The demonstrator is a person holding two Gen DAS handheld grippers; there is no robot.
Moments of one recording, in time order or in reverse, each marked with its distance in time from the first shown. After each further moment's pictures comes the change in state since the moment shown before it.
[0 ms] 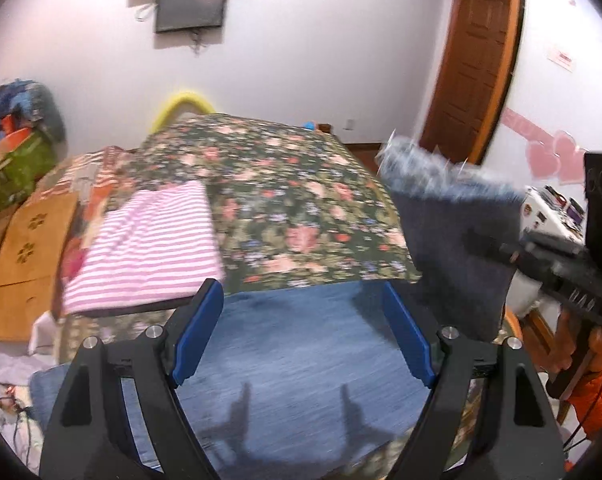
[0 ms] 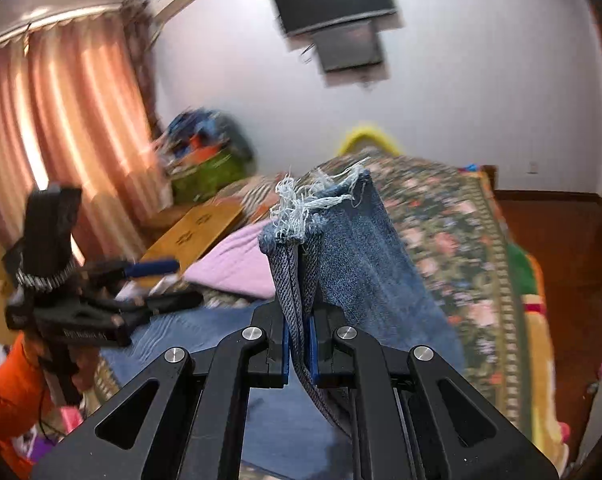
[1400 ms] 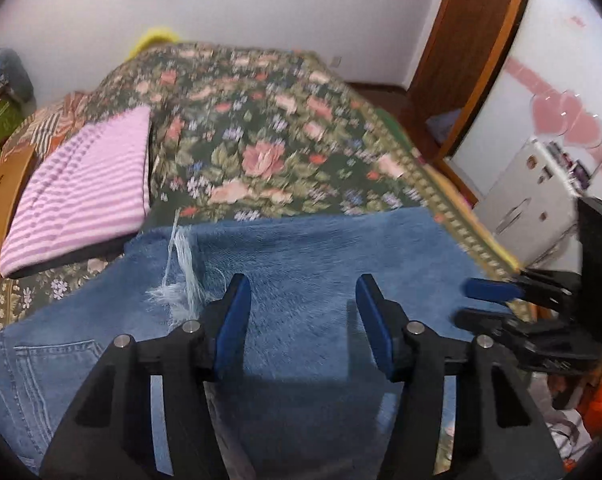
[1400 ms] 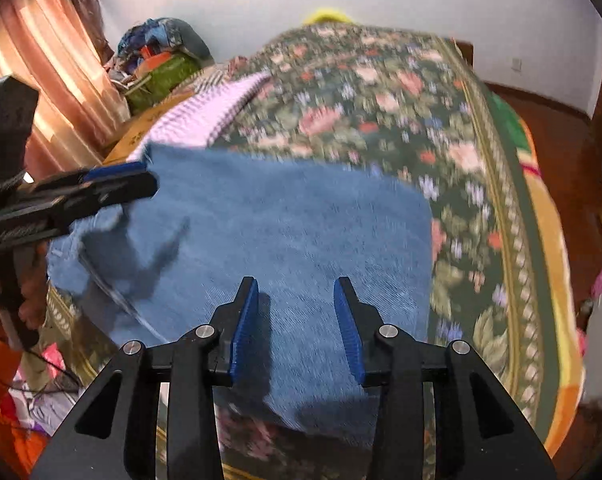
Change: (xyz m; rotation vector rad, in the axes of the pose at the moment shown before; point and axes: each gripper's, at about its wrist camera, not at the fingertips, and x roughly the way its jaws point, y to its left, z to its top) left arm 0.133 -0.044 -0.043 0.007 0.262 -0.062; right arm 0.037 -0.072 -0.112 0.130 0.377 -0.089
